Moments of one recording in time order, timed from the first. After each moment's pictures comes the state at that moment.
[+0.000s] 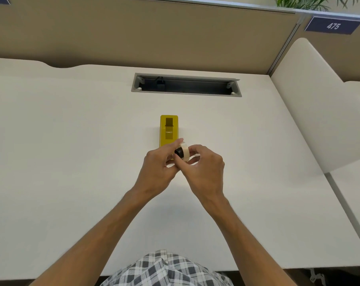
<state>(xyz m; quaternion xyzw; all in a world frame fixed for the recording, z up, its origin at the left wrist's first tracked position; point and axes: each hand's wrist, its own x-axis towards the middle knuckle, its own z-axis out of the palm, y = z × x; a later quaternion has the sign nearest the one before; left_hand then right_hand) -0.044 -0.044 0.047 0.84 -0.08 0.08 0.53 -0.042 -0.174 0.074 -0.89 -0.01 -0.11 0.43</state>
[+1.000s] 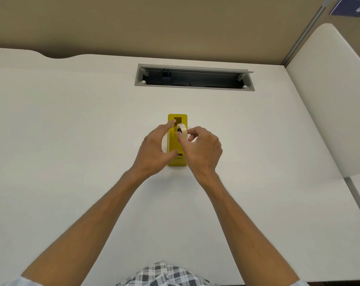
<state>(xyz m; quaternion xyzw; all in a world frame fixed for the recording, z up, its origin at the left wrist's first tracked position) 0.030 0.006 0.020 0.88 -0.06 0.07 0.47 0.040 -0.130 0.047 -0.91 0.08 -0.12 0.38</state>
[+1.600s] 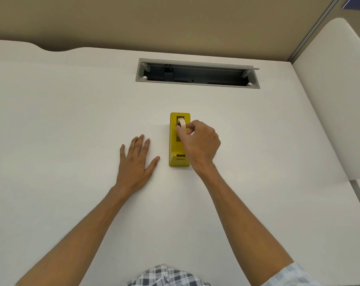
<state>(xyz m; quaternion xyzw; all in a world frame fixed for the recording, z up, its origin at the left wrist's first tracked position) 0.009 0.055 -0.056 0.99 0.01 0.02 0.15 0.075 -0.117 0.029 -0.93 0.08 -0.10 0.34</state>
